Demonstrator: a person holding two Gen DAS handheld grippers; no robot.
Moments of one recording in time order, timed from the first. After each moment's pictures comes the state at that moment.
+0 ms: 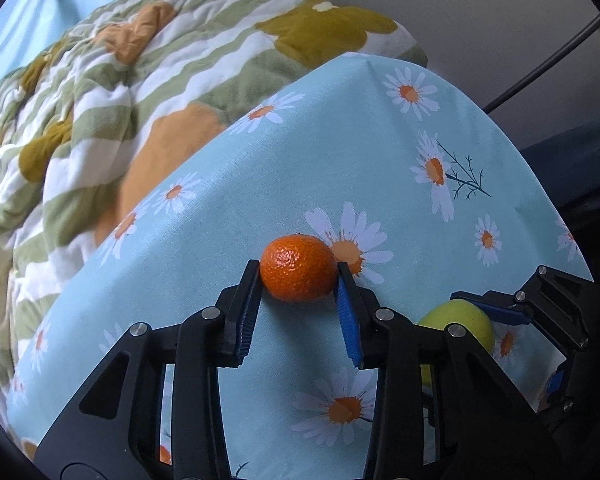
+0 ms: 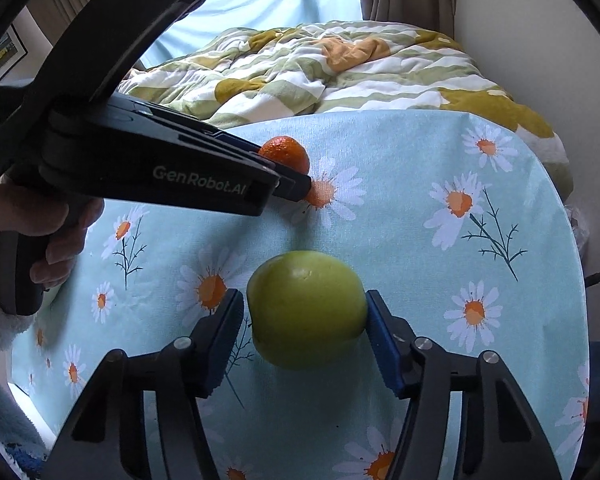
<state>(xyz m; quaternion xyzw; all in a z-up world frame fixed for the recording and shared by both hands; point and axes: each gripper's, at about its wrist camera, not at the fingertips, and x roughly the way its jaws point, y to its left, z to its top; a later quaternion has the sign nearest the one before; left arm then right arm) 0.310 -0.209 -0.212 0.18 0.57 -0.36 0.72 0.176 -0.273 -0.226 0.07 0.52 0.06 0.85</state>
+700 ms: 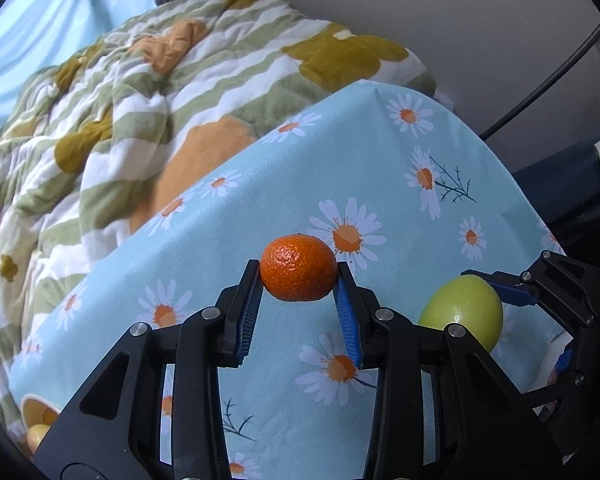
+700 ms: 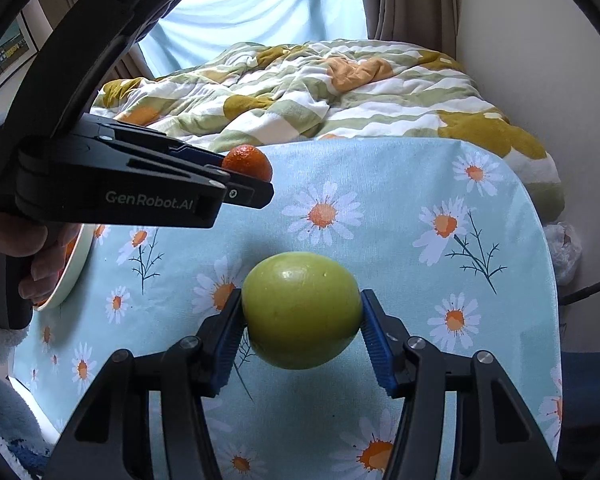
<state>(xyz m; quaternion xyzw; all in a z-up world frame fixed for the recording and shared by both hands) 0.288 -0.179 -0.168 0.17 0.54 -0.32 0.76 0.163 -0.270 -0.194 0.05 0.49 0.07 0.87</state>
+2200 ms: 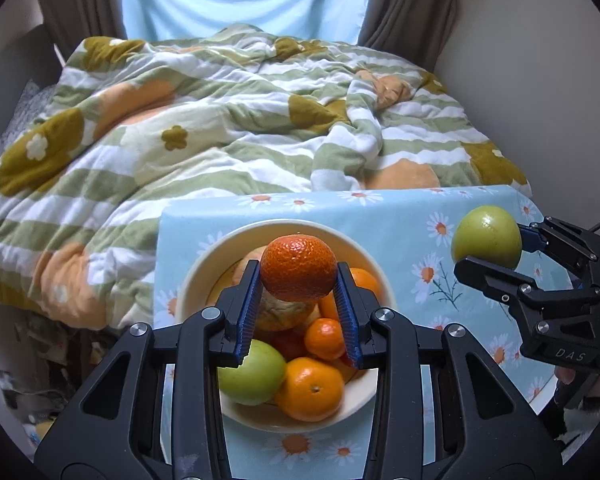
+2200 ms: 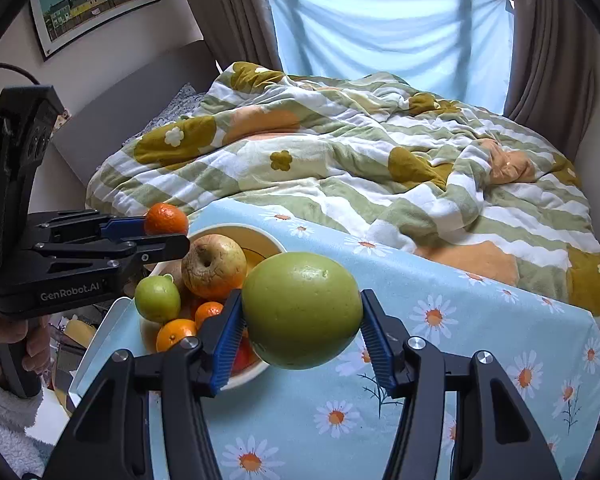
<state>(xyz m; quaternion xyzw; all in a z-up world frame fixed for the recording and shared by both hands) 0.245 0.160 -0.105 -0.02 0.49 -0.10 0.86 0.222 -0.048 -0.123 -0.03 0.45 0.23 0.86</state>
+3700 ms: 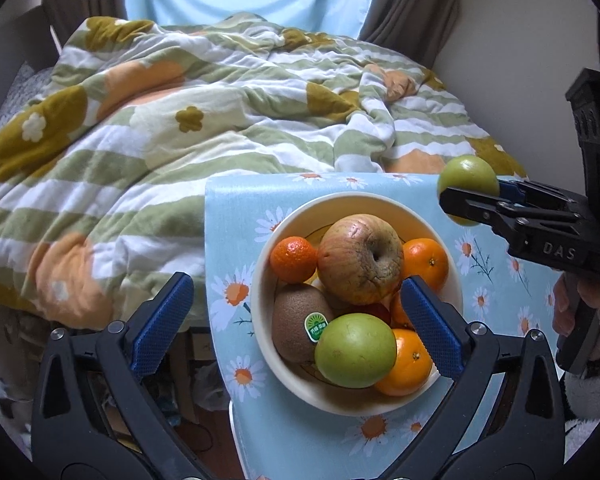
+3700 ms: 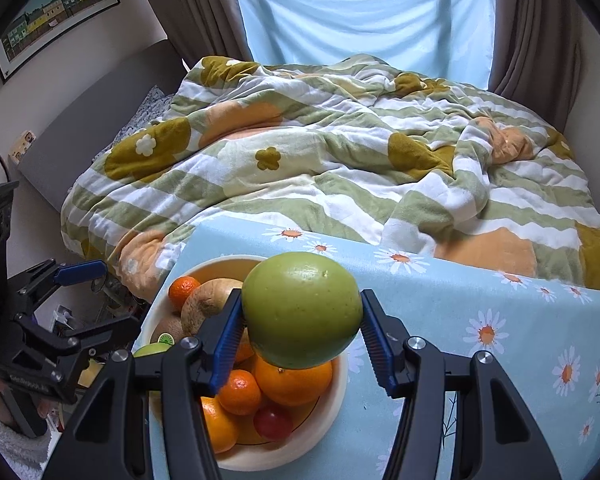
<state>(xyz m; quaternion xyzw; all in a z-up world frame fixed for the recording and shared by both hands) 0.240 0.237 -0.136 -0.04 0.50 -0.13 0.86 0.267 0.010 -0.149 0.00 0.48 0.19 0.86</state>
